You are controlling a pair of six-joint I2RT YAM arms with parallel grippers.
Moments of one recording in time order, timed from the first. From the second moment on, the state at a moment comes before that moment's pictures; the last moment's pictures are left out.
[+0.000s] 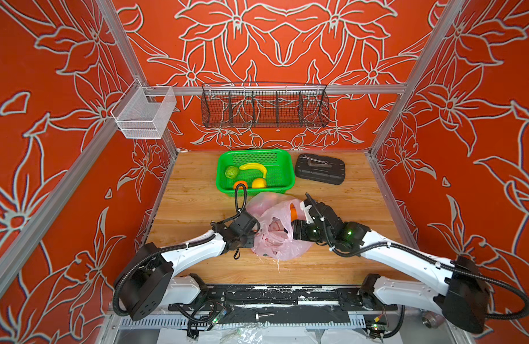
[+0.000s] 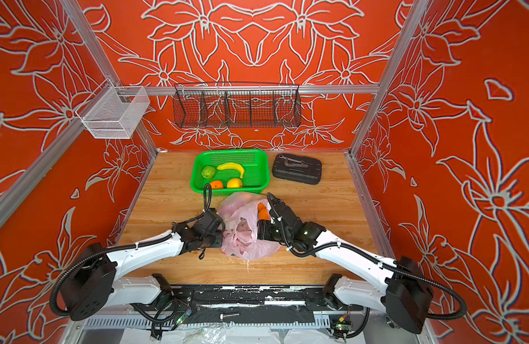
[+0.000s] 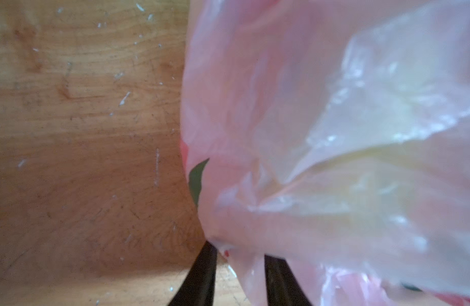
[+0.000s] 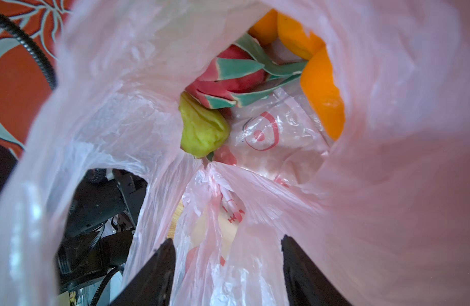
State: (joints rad) left arm -0.66 1.29 0.61 -0.43 -0.14 -0.66; right arm 0.84 1.16 0.75 -0.33 -0.13 0.87
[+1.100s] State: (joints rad) left arm -0.64 1.35 0.58 -0.37 -0.10 -0.65; right arm 0.87 1.71 0.95 0.03 -0.19 0.68
